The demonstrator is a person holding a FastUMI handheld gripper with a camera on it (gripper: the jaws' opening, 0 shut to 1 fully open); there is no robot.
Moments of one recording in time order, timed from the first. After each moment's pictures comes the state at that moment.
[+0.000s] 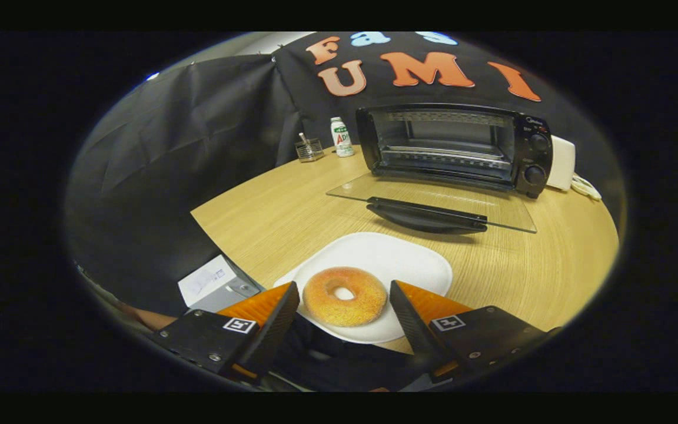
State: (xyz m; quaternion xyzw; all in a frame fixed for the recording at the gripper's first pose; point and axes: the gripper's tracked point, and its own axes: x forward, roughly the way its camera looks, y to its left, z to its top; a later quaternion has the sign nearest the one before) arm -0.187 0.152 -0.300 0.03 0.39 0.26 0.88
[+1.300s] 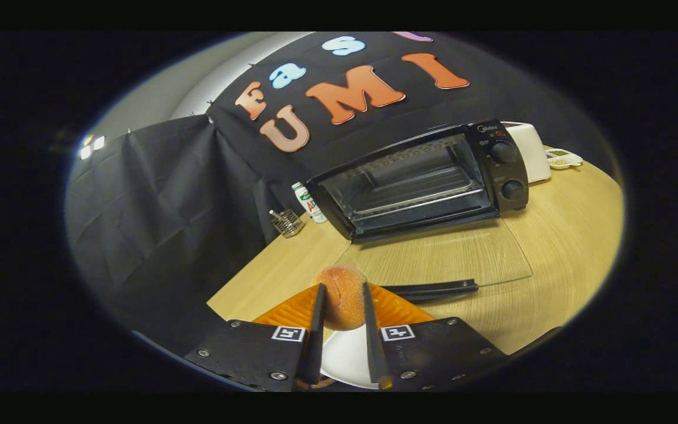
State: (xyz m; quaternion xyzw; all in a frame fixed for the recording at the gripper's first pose) arm -0.065 0.141 -0.223 0.27 0.30 0.16 0.90
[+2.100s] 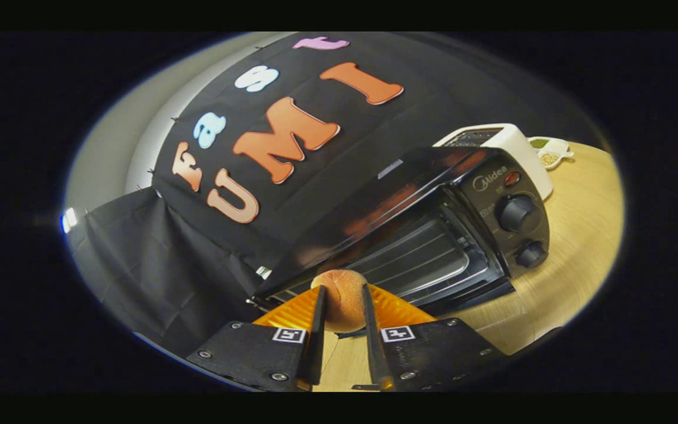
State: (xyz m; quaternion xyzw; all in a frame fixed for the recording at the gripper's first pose) arm 0.117 0.086 -0.219 0.40 0.23 0.05 0.88
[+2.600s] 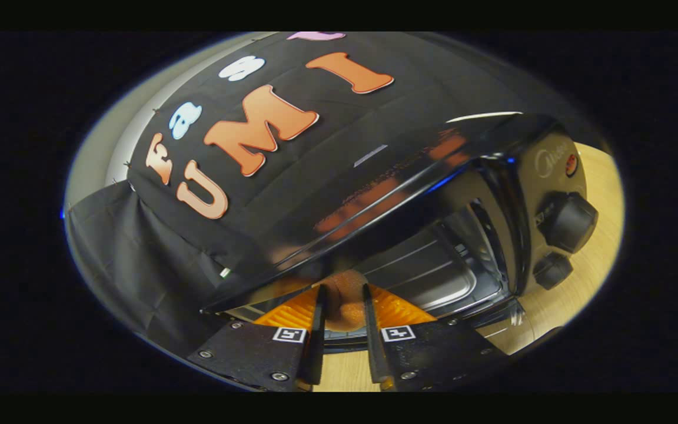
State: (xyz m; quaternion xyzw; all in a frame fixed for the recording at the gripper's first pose) arm 0.160 0.076 -0.258 0.34 0.25 0.00 0.90
